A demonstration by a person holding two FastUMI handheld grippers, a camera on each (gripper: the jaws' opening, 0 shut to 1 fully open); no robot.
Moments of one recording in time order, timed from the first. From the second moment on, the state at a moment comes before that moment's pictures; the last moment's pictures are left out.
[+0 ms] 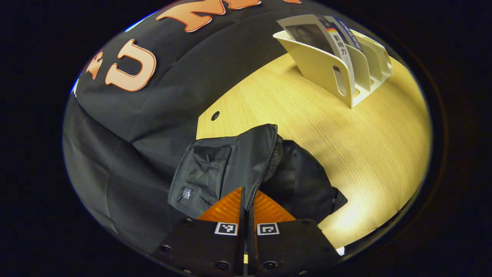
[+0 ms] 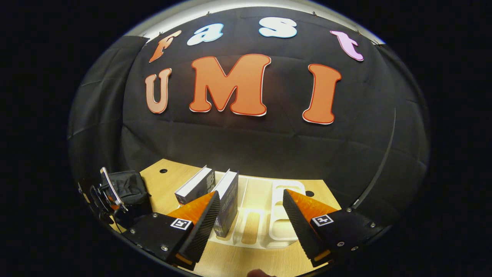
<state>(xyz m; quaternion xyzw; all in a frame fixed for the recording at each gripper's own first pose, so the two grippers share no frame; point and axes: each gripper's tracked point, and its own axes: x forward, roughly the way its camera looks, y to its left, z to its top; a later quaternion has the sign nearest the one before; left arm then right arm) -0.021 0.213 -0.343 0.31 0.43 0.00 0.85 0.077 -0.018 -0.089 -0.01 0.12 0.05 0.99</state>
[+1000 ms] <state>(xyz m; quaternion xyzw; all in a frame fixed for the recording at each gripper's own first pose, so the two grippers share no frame) 0.018 0.290 -0.230 0.18 0.45 -0.20 0.85 0.111 0.097 -0.089 -0.02 0.27 0.05 0.96</state>
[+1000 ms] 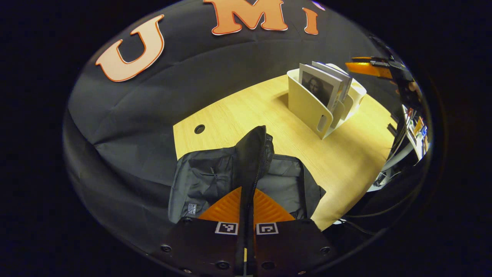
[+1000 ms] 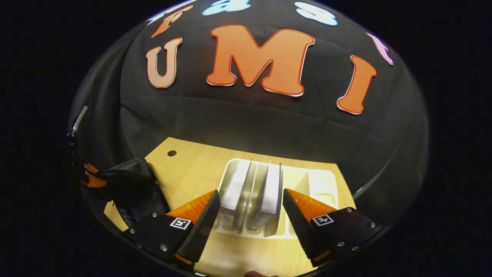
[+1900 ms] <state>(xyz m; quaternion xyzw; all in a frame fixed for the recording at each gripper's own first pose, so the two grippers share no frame) 0.039 0.317 -0.212 0.17 0.47 -0.28 0.82 0.136 0.130 -0.114 -0.02 0.47 0.06 0.88</state>
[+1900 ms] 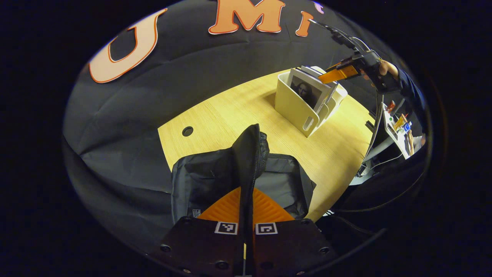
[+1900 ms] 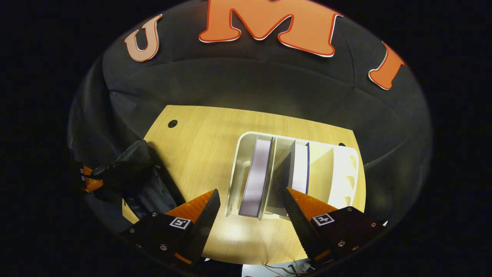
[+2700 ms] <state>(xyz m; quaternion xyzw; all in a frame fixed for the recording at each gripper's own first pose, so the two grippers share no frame) 0.037 0.315 -0.224 0.15 0.48 -0.28 0.82 0.186 0.130 -0.191 -0.01 0.60 0.03 0.80</state>
